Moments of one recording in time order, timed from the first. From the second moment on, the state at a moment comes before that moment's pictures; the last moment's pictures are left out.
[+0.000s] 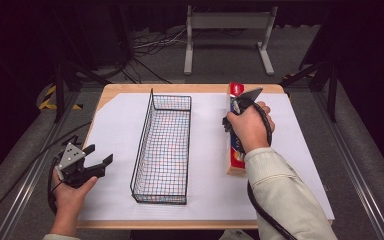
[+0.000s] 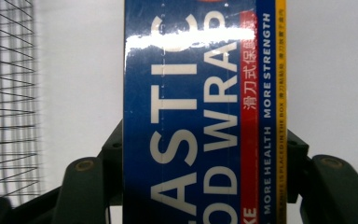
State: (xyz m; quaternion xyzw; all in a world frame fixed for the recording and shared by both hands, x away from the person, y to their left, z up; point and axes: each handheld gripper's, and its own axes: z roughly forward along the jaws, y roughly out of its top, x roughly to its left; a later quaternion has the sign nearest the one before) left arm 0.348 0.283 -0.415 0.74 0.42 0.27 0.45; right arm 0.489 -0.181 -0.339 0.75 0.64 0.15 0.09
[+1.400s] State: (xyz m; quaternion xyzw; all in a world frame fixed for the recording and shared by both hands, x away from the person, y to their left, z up) left arm 0.350 0.283 -0.413 0.73 0.43 0.27 0.46; right arm 0.475 -0.078 -0.300 0.76 0.62 0.21 0.03
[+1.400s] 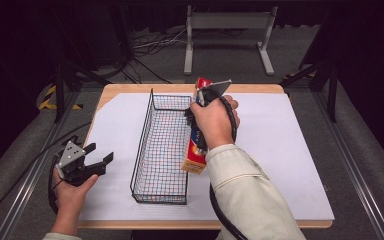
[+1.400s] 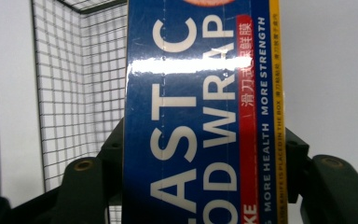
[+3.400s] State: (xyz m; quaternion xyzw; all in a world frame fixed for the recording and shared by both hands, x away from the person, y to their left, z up) left arm 0.349 0.280 -0.415 0.74 0.43 0.28 0.44; right arm 0.454 -0.001 -0.373 0.74 0.64 0.23 0.06
